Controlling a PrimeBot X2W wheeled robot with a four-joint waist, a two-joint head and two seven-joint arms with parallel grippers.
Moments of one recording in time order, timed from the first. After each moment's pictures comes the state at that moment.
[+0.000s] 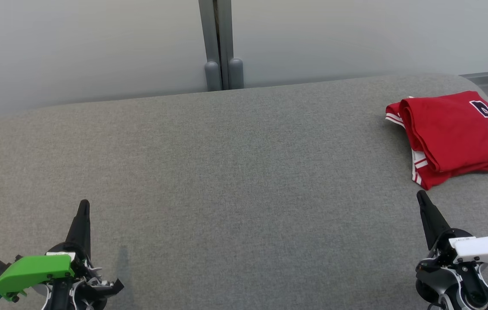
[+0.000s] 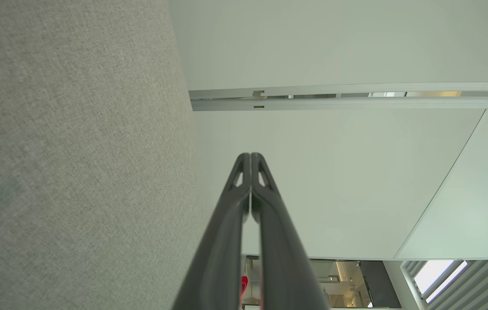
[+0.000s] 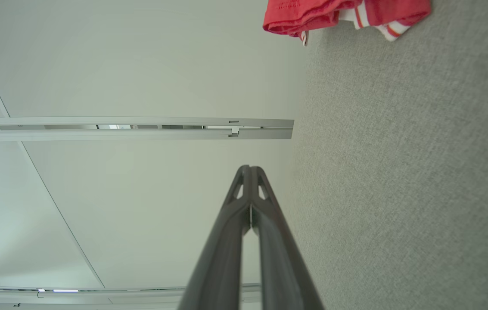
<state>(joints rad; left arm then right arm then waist) -0.10 0.05 0.11 0.25 -1.61 -0.13 0.11 -0.10 -0.05 -0.11 0.25 1.61 0.13 0.11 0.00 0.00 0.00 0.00</state>
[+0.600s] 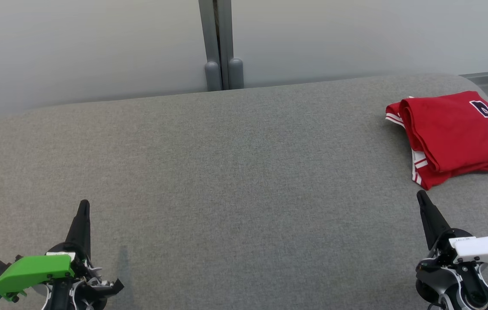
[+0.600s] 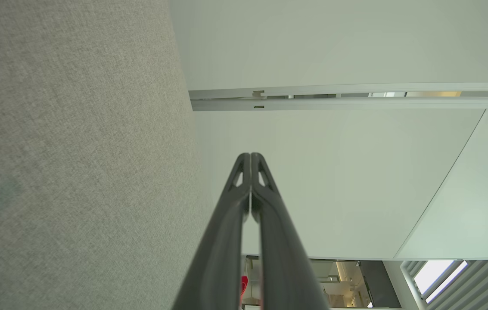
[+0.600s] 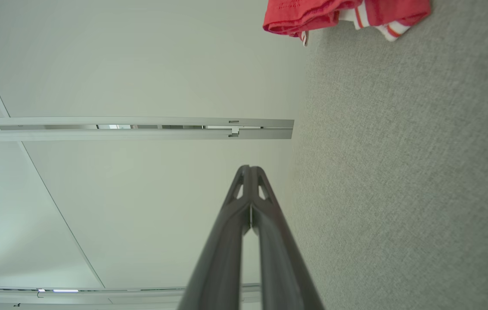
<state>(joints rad) -0.10 0.05 0.11 0.25 -1.61 -0.13 0.11 -0.10 -0.05 -0.11 0.25 1.61 0.13 0.11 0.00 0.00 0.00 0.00</state>
